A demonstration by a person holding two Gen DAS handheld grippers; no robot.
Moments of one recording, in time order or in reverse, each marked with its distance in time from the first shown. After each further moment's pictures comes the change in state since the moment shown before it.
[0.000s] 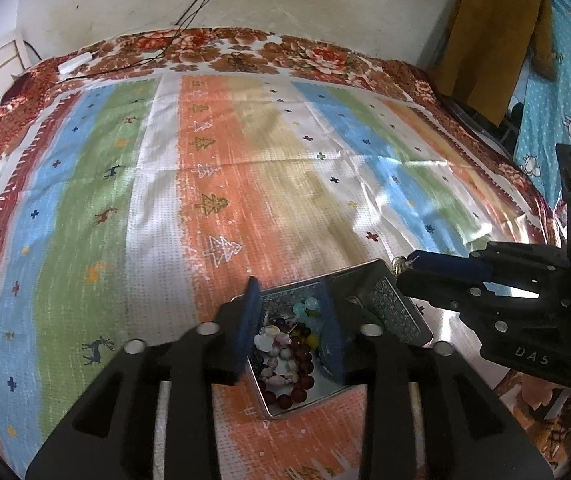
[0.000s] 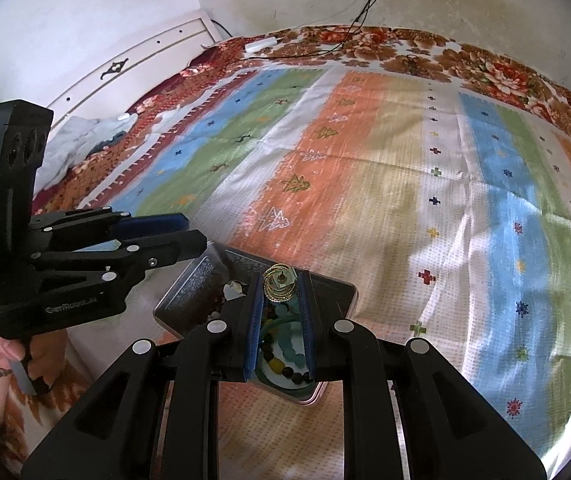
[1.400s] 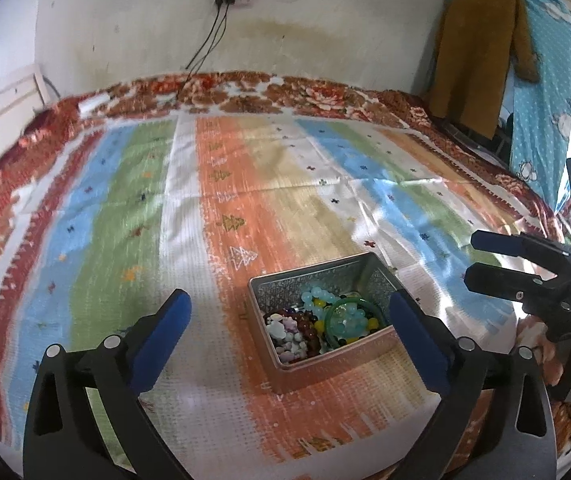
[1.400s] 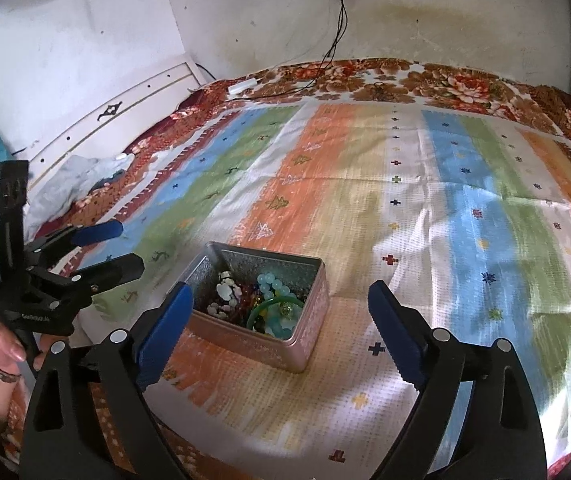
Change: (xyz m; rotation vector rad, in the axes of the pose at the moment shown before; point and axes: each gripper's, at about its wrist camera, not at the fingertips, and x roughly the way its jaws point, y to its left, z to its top) left arm -0.053 -0.011 -0.038 0.075 -0.168 0.065; right arm -0.058 -0.009 -0.044 0.063 -0.163 -0.036
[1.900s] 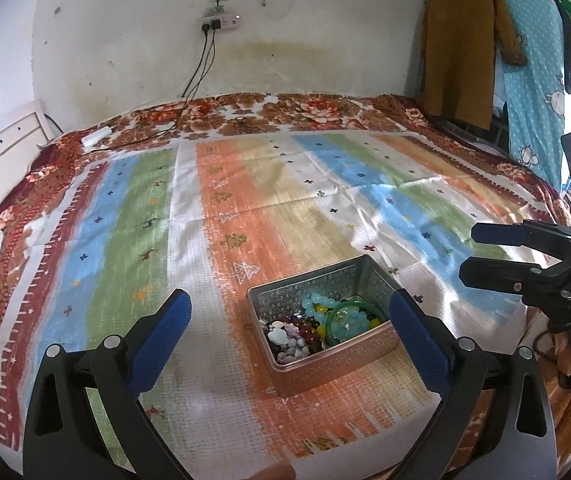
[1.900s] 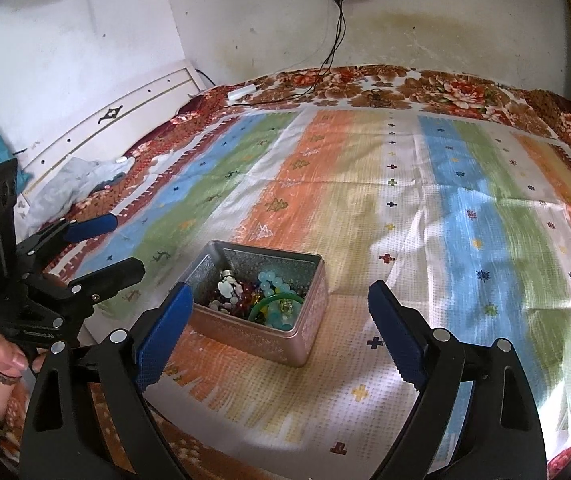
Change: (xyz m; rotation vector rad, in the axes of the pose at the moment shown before) left arm -0.008 -0.016 -0.003 0.079 -0.052 0.046; right arm -0.009 0.000 -0.007 0.001 -0.020 -0.007
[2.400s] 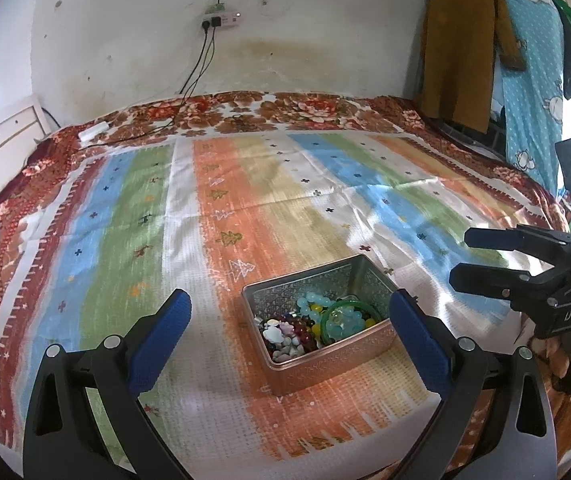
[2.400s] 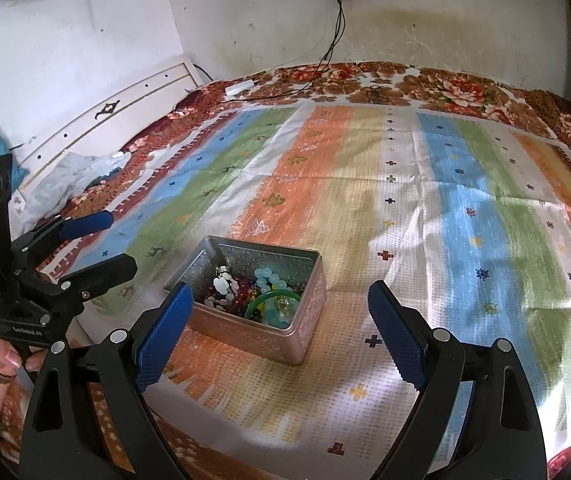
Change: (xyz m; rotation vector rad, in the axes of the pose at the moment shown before) left arm 0.001 0.002 -0.002 -0.027 0.006 -0.022; right arm 0.004 0.002 -0.001 -0.010 0.014 -0.013
